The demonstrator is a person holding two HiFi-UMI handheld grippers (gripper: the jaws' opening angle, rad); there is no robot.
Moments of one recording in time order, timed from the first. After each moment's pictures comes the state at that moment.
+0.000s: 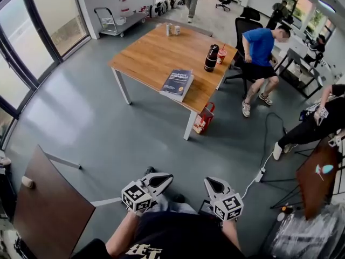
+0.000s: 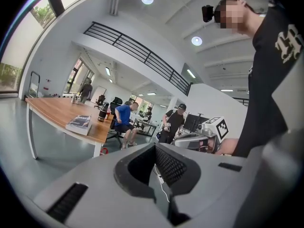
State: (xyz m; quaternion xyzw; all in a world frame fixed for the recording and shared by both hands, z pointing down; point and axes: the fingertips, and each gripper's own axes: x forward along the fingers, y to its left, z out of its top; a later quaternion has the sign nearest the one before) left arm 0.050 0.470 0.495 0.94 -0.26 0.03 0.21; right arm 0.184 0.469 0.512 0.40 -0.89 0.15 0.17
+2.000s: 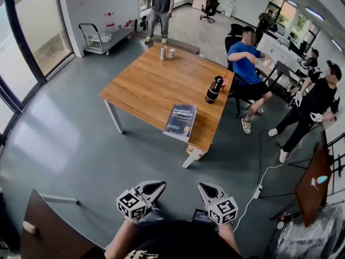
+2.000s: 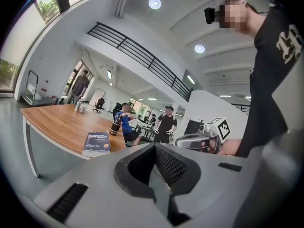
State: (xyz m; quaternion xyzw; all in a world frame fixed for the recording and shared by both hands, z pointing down) left arm -0.094 0.239 0.469 0.95 -0.25 0.00 0.21; right arm 0.046 0.247 0.477 0.43 -0.87 0.14 0.18
